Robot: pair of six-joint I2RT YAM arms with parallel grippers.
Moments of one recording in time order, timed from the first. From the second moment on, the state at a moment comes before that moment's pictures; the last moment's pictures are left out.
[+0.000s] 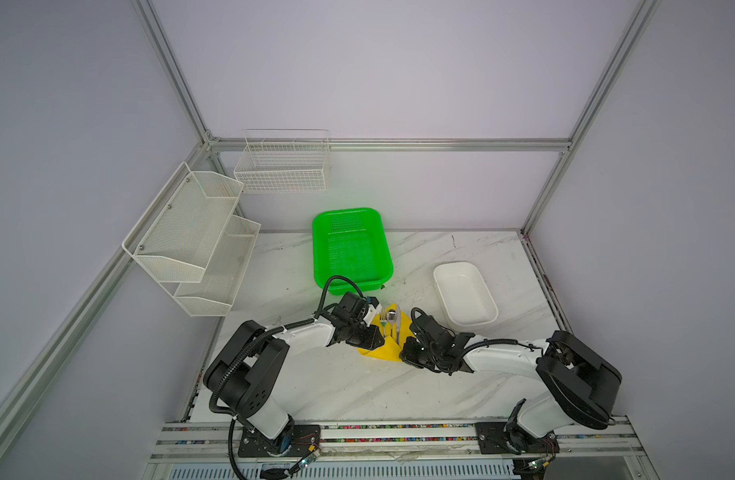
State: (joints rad) left arm -0.57 1.61 0.81 -0.24 0.44 -0.36; right arm 0.88 1.55 0.67 -0.07 -0.13 1.13
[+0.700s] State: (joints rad) left arm -0.60 1.48 0.81 -0.22 0.53 -0.48; right arm 0.88 1.56 0.67 -0.07 -0.13 1.13
